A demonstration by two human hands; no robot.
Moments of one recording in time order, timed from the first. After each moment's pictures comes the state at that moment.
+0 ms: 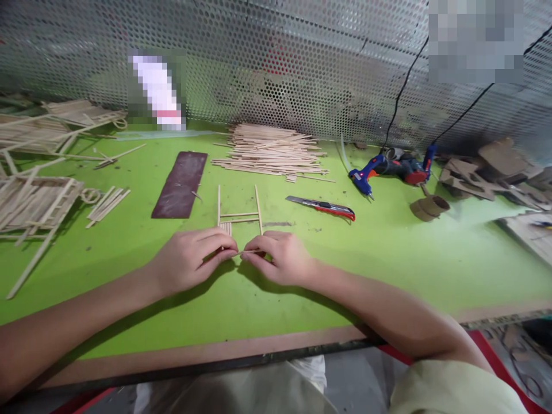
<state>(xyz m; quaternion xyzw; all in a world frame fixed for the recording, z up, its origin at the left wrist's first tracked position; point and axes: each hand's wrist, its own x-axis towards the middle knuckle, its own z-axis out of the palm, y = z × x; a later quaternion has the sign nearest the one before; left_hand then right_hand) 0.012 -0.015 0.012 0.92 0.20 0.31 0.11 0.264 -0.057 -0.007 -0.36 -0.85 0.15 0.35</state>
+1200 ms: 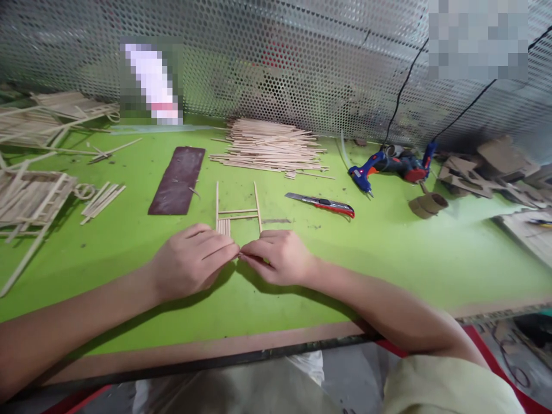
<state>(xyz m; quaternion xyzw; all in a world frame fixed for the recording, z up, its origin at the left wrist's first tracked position) 0.019 -0.021 0.017 0.94 0.12 0.31 -0.09 0.262 -0.058 -0.002 -0.32 -0.88 0.09 0.34</state>
